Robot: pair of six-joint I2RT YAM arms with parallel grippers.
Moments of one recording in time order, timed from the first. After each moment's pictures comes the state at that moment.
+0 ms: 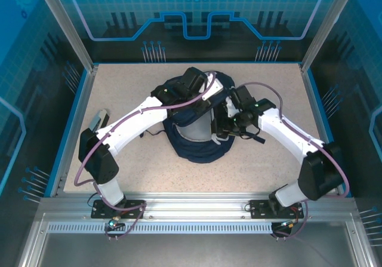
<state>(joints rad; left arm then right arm) -0.72 1.74 1.69 -0.71 -0.05 0.24 0.46 1.51 1.20 -0.86 -0.34 0.49</state>
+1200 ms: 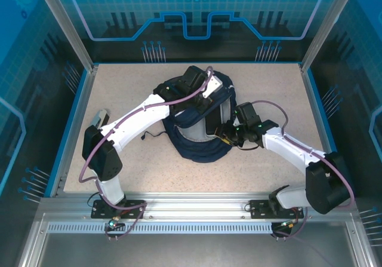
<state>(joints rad) -0.70 1.78 1.71 -0.71 0.02 0.12 0.46 1.36 0.82 -0.43 -0.34 0.97</state>
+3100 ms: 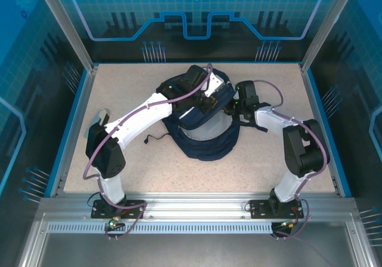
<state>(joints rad) -0.69 1.82 1.73 -0.68 0.11 0.02 0.29 1.70 1.03 -0.03 -0.37 0.98</state>
